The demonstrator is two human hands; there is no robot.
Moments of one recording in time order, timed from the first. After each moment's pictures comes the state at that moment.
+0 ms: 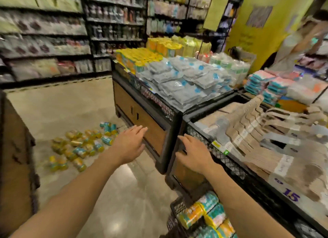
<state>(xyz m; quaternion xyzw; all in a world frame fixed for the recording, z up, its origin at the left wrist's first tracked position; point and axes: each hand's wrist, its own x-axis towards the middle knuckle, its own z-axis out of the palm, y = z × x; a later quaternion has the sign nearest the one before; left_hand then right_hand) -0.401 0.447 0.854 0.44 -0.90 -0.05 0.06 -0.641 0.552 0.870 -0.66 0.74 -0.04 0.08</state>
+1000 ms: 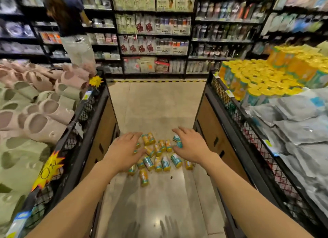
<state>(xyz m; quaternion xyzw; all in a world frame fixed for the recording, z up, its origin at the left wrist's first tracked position) -0.116 0.093 0.822 0.70 -0.71 -0.07 0.07 -0.362 0.005 0.837 -0.87 0.48 0.00 0.12</state>
